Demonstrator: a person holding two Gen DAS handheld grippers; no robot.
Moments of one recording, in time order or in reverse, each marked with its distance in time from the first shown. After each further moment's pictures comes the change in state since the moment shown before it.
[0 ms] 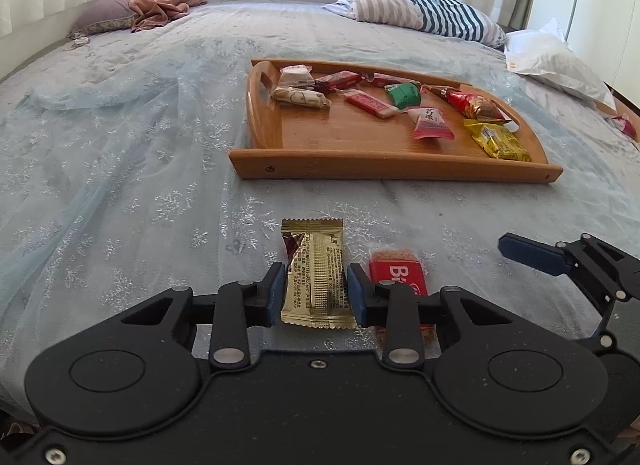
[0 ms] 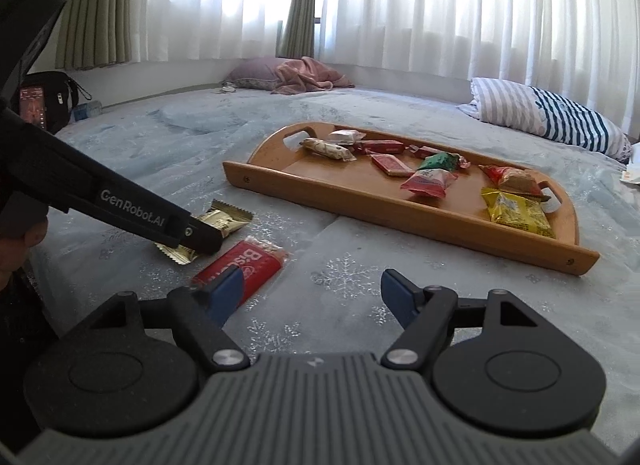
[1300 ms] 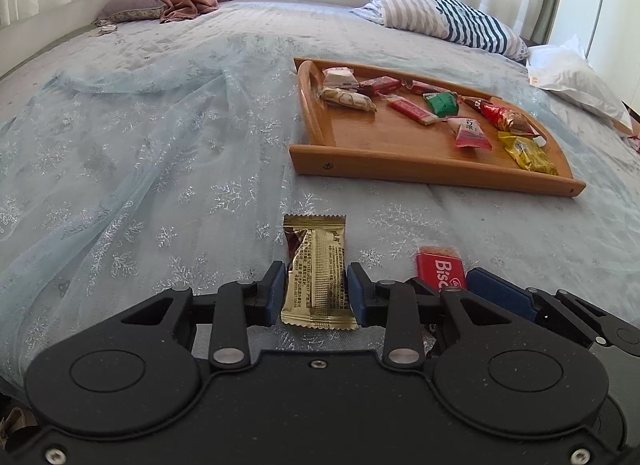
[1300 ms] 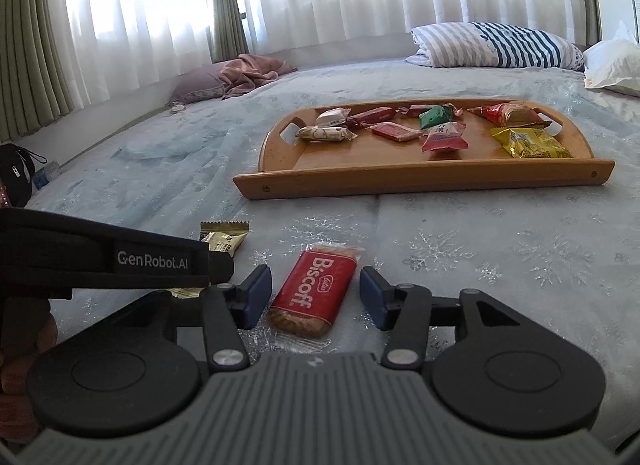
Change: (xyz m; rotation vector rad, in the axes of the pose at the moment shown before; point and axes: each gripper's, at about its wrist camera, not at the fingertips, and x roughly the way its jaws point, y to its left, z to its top) left arm -0.007 0.036 -0.006 -0.062 -0.005 0.031; right arm 0.022 0.055 0.010 0.291 0.037 -0.095
